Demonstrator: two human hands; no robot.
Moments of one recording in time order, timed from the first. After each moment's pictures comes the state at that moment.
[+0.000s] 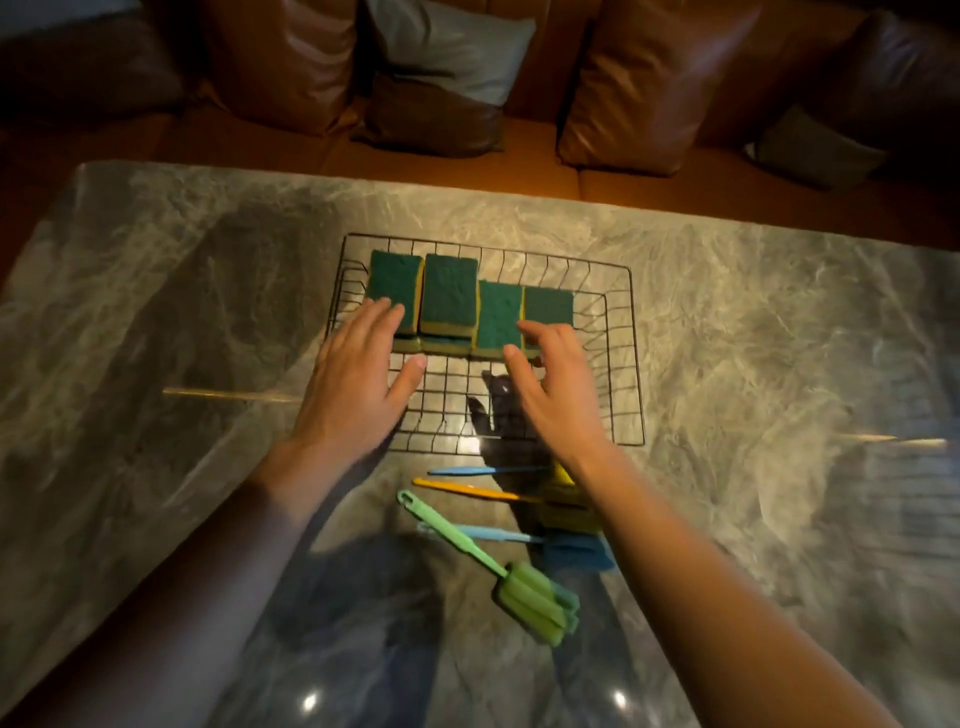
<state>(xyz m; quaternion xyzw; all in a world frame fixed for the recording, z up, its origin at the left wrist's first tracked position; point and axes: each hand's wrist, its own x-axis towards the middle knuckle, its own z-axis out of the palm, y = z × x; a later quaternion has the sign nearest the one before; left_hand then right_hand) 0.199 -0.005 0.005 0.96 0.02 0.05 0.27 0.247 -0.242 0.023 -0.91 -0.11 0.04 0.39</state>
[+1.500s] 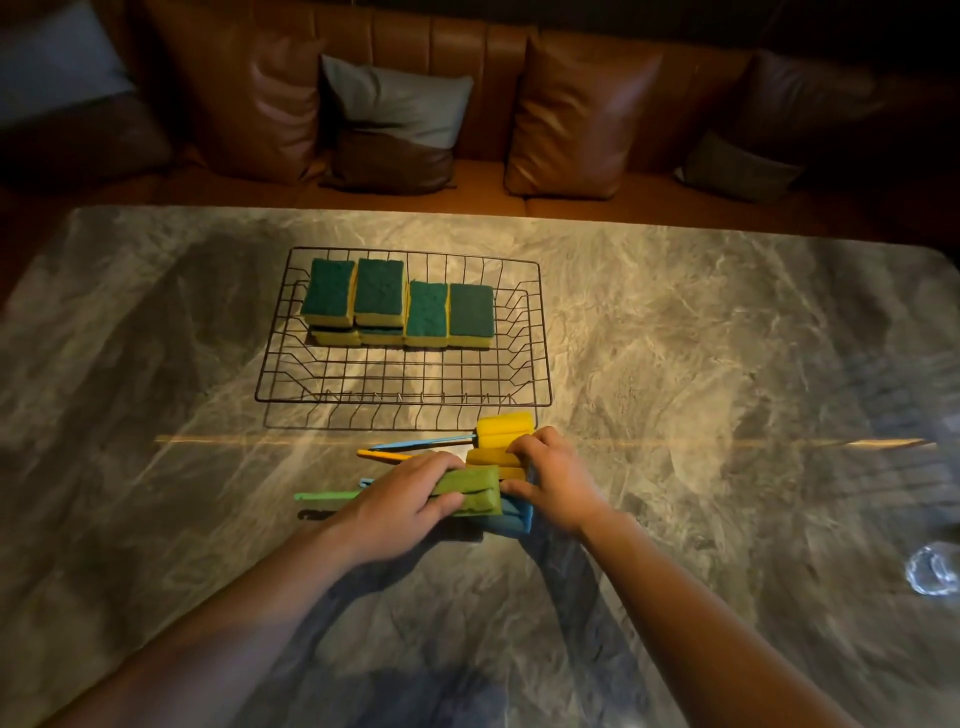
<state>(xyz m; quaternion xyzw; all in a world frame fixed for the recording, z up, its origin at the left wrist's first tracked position) 0.080 -0.143 0.009 0.90 -0.13 -0.20 0.38 0.143 -0.388 -0.006 -0.93 -0.16 0.22 0.26</state>
